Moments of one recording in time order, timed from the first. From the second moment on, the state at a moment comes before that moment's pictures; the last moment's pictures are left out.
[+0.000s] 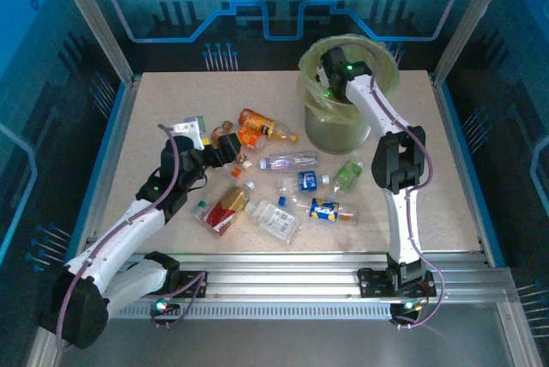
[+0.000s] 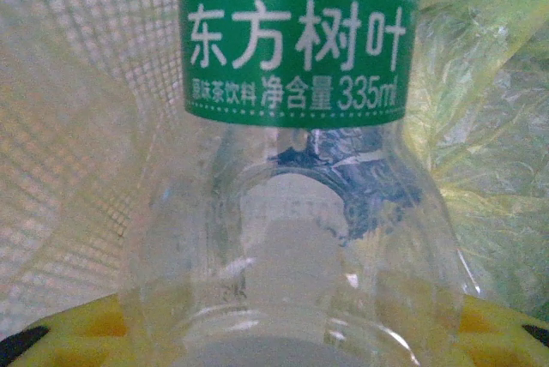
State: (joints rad) left arm -0.34 0.99 0.64 0.02 -0.01 -0.56; right arm 0.30 2.26 2.19 -1.13 -0.04 0.10
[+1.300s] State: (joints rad) left arm -0.34 0.88 0.66 -0.31 0.01 -0.41; right arm 0.32 2.08 2.31 -1.24 0.12 0.11
